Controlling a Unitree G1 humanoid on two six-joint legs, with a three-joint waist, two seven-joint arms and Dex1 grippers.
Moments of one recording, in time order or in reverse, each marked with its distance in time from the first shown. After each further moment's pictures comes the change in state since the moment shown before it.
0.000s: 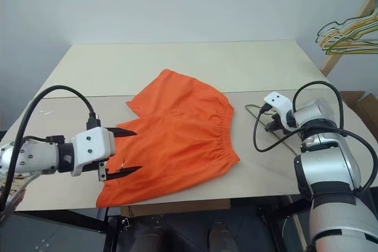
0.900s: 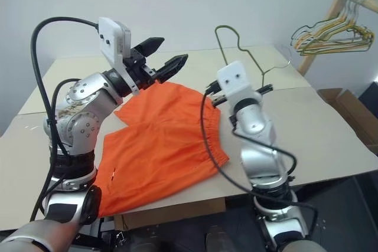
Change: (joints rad) left arm -0.684 -0.708 -0.005 0.454 -0.203 0.161 0.430; right arm 0.557 0.419 -0.017 -1.736 -0.119 0.530 -0.819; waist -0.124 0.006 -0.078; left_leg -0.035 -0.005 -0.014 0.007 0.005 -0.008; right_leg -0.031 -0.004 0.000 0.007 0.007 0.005
